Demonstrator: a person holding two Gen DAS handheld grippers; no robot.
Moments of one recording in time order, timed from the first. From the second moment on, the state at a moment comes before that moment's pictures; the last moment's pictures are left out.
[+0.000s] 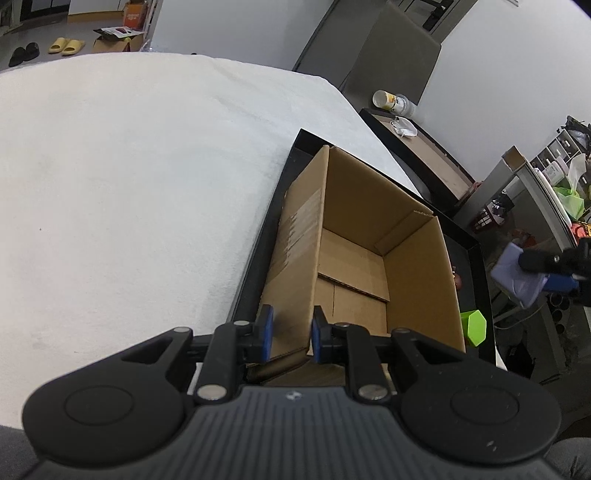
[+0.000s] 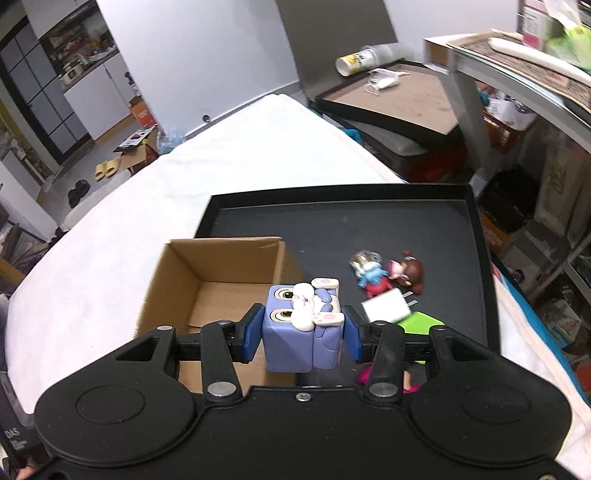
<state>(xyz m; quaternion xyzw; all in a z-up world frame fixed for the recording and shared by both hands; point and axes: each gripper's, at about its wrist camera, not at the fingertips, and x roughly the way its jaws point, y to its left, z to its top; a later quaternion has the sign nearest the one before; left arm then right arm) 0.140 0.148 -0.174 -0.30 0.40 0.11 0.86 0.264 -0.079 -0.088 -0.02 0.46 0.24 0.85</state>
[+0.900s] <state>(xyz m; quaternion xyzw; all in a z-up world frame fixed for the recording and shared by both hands) 0.141 0.160 -0.185 -0.32 0.40 0.09 0.86 0.265 0.030 -0.123 -0.09 0.48 0.28 0.83</state>
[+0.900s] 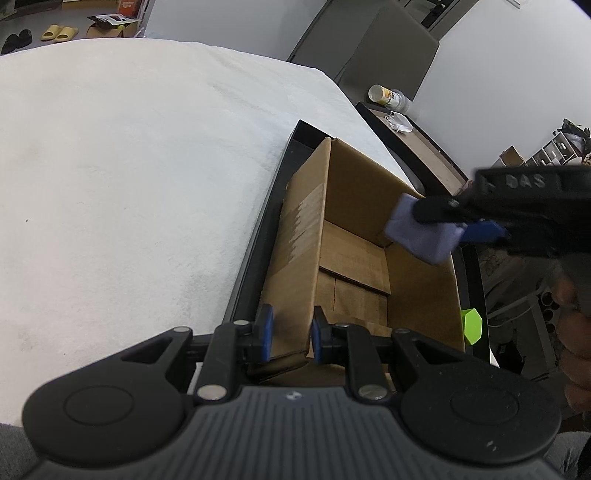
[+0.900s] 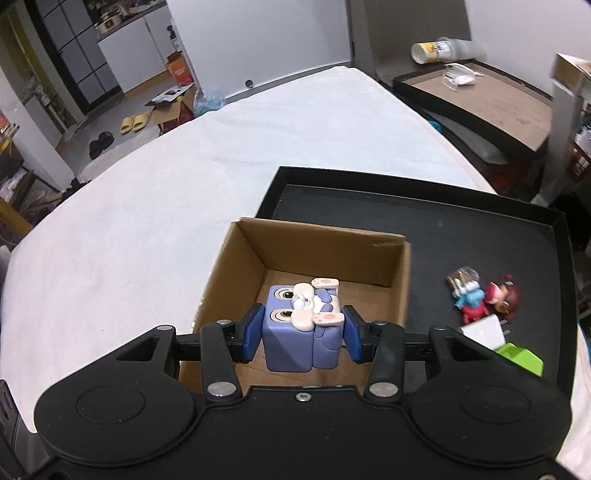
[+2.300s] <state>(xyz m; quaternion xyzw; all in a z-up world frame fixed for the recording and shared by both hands) 0.145 0.156 -0.183 -0.30 0.41 0.10 0.85 0.268 -0.103 -0.106 -0.09 0.45 0.29 0.84</state>
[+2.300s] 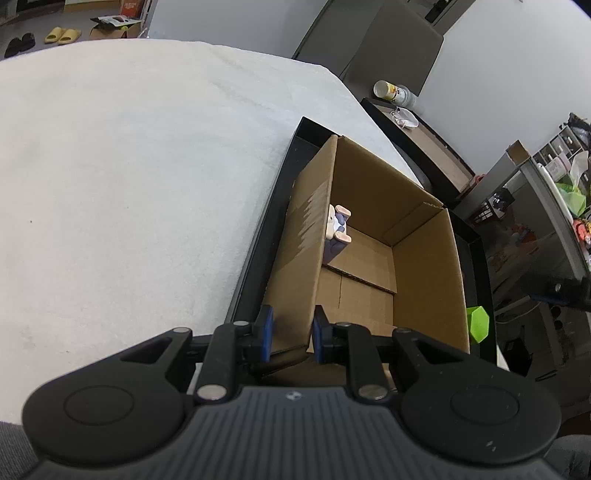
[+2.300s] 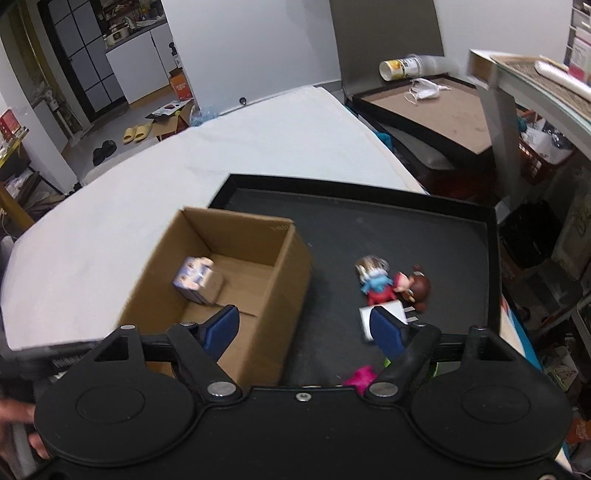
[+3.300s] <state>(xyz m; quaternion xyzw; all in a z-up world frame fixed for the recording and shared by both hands) 0.164 0.133 -0.172 -0.25 0.45 0.16 0.84 0.299 -0.185 -0.197 0.00 0.54 0.28 0.79</state>
